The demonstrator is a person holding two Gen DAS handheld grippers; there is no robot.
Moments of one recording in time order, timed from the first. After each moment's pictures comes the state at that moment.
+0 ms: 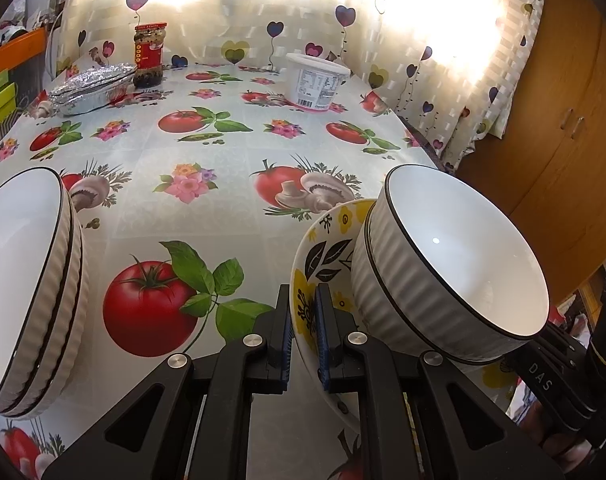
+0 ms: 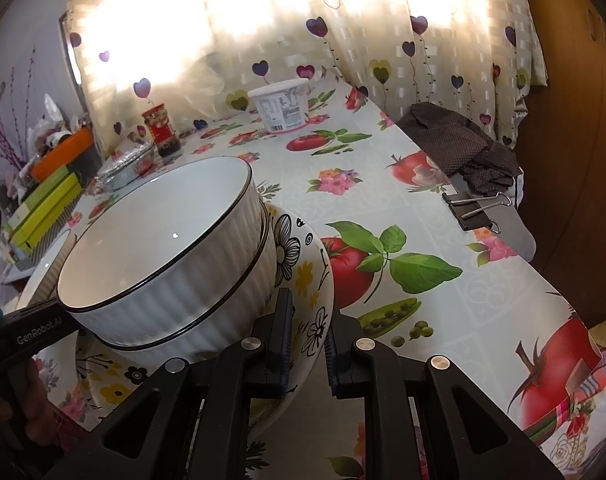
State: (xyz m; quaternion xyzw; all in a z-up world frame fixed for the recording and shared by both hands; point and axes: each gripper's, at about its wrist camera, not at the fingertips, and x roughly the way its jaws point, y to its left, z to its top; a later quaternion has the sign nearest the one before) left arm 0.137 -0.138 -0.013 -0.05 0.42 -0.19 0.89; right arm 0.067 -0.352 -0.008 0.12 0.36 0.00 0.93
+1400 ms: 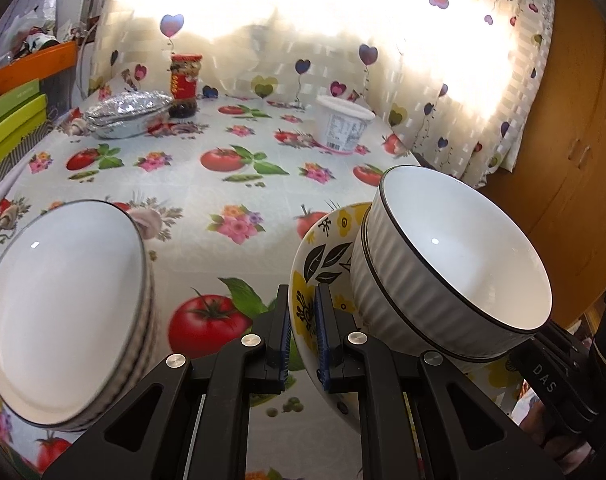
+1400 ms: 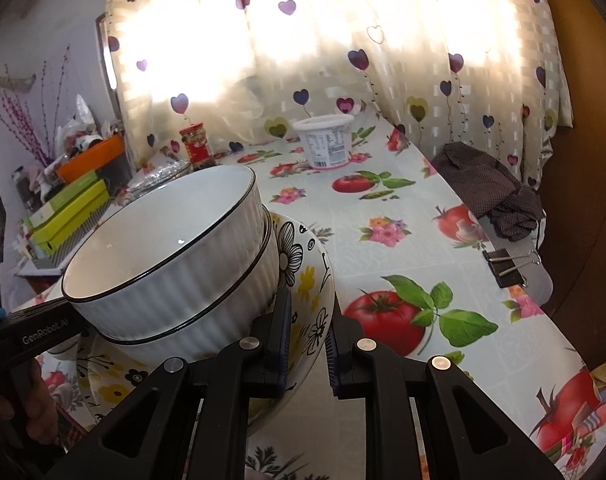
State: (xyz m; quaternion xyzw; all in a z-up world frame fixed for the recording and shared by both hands) left arm 0.133 -0.098 0.020 -0.07 0.37 -0.16 0.91; right arm 0.080 -0.317 0.025 0.09 0.30 0.05 0.95
